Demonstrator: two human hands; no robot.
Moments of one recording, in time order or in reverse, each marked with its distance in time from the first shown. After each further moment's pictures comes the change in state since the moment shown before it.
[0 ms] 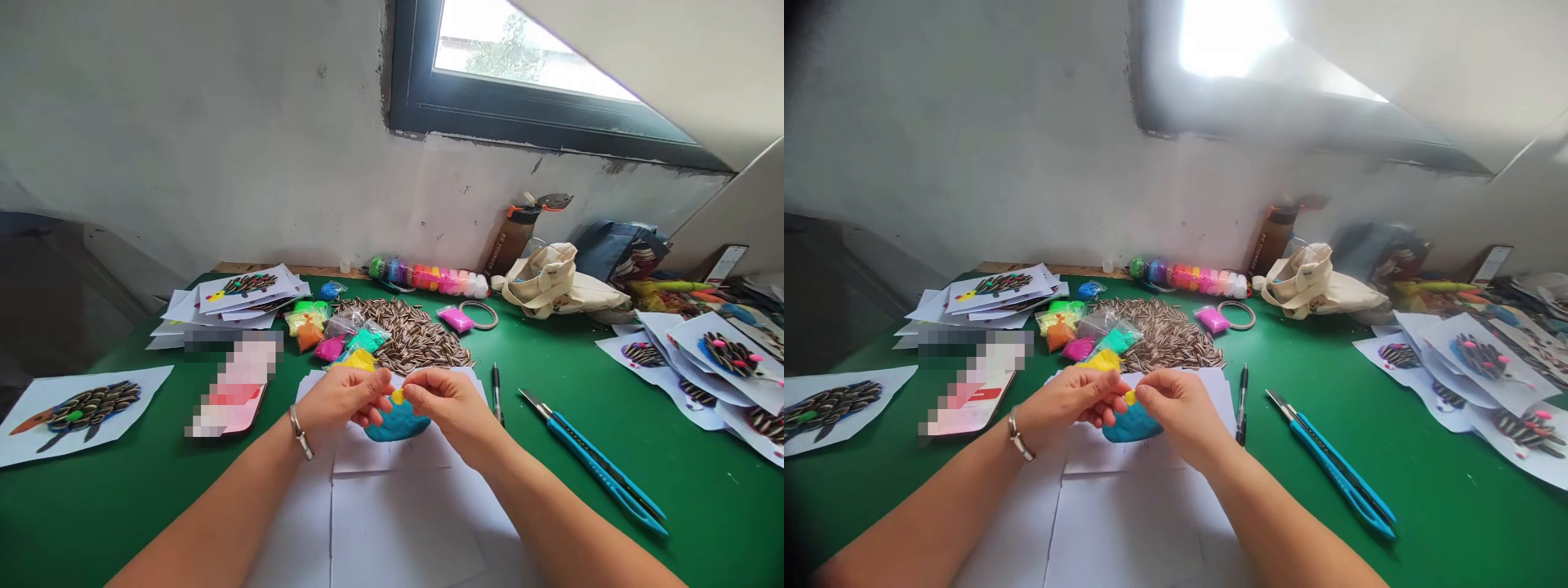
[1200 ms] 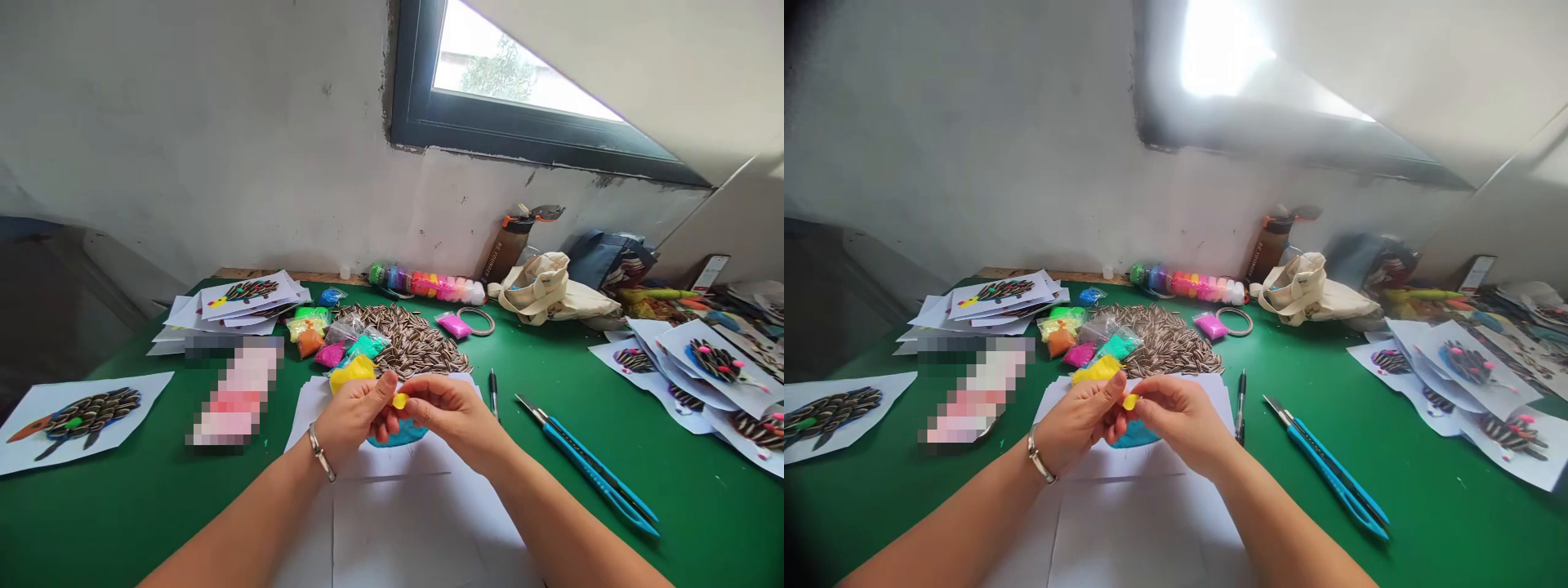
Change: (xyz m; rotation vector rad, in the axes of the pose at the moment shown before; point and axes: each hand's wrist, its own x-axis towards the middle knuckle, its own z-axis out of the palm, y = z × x) left_hand -0.002 -0.007 0.024 -0.236 -0.005 0.065; right_hand -0.006 -0.008 -0.001 0.103 -0.161 -0.042
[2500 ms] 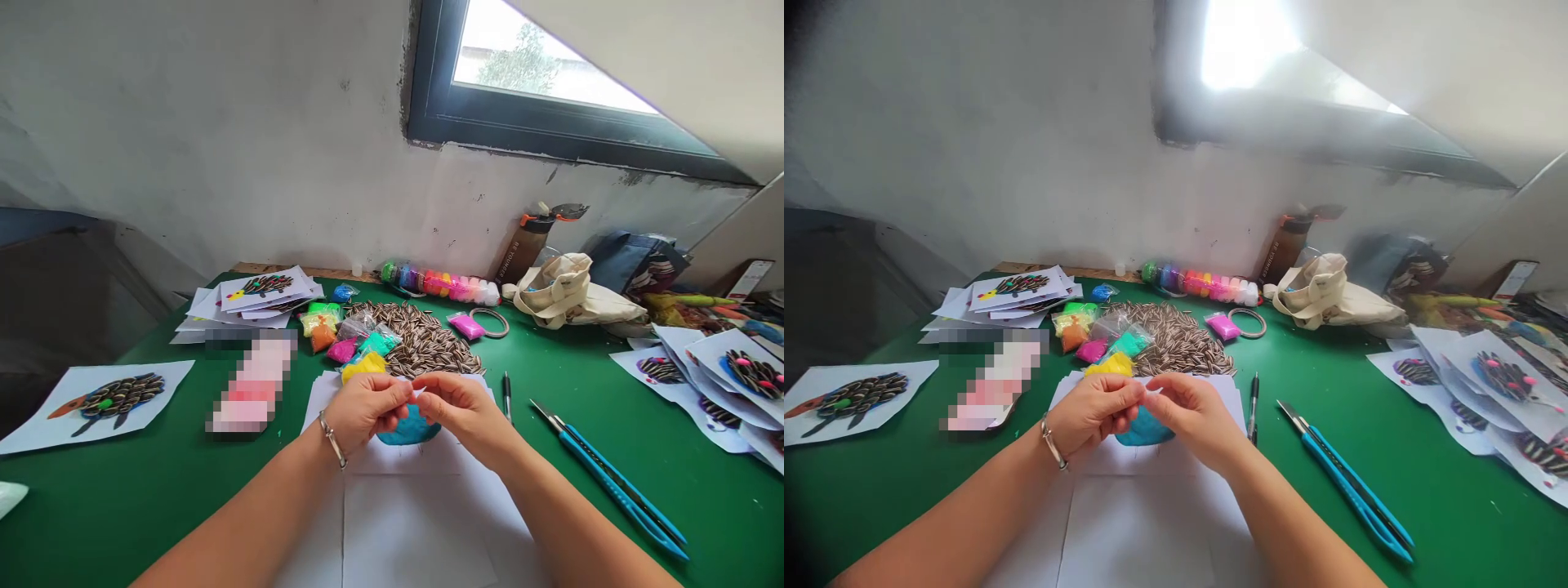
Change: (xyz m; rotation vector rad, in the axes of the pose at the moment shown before) left_hand 0.003 0.000 -0.007 -0.155 0.006 -0.044; right_hand 0.004 0.010 -0.010 -0.193 -0.001 -0.002
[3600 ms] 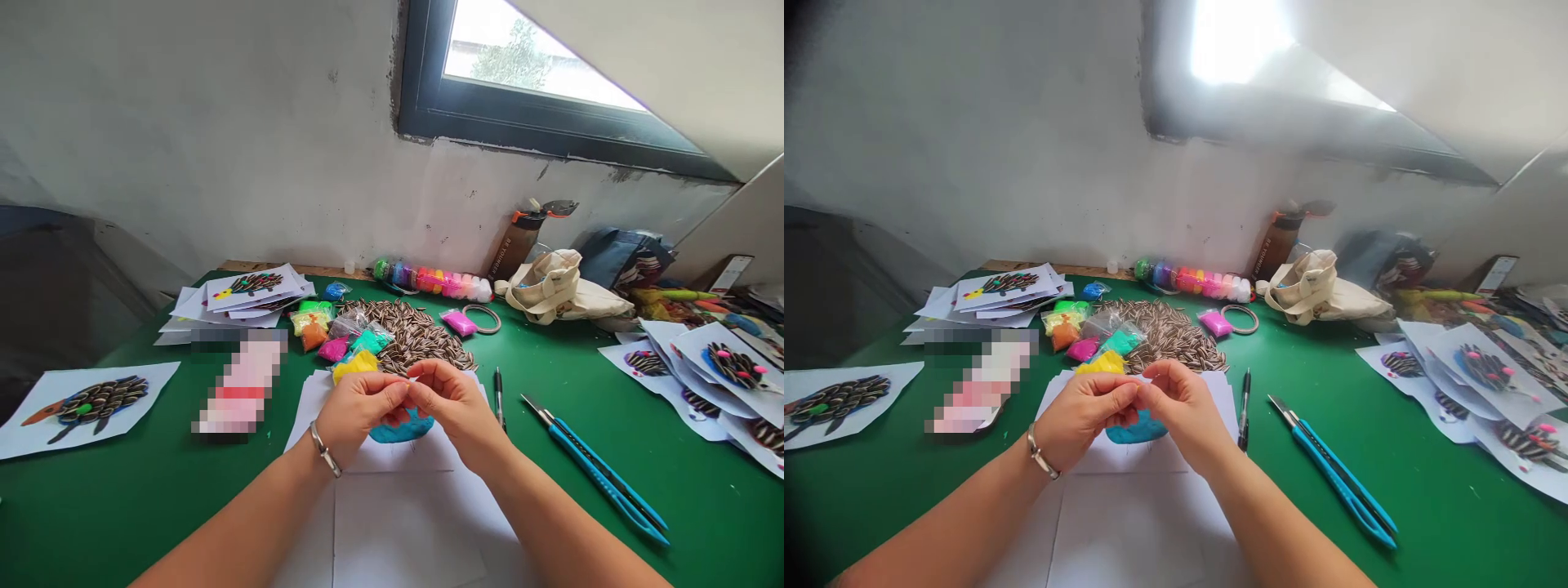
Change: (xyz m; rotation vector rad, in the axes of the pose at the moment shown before) left_hand -0.006 0.003 0.011 0.049 0.003 0.133; right_hand 0.001 -0.002 0.011 0.252 0.151 0.017
